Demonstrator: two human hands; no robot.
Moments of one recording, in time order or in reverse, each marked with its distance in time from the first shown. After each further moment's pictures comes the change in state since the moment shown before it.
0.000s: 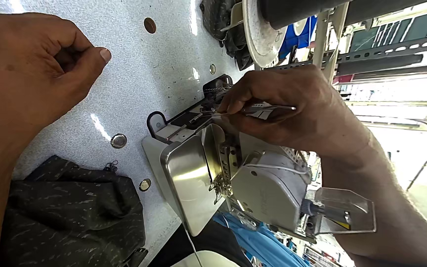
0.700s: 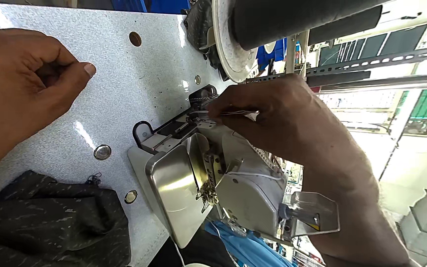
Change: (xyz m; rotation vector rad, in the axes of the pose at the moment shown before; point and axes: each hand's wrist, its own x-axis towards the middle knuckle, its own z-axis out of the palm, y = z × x) left_hand -0.001 0.002 0.007 -0.076 0.016 0.019; right_hand 0.000 -0.019 -0.013 -0.210 -0.039 0.211
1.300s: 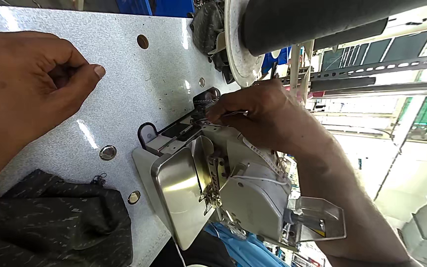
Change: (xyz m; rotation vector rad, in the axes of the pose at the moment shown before) left_hand 0.001 -0.005 -0.003 0.038 -0.006 0.016; right_hand 0.009 0.026 0.017 0.076 -0.038 -0.092
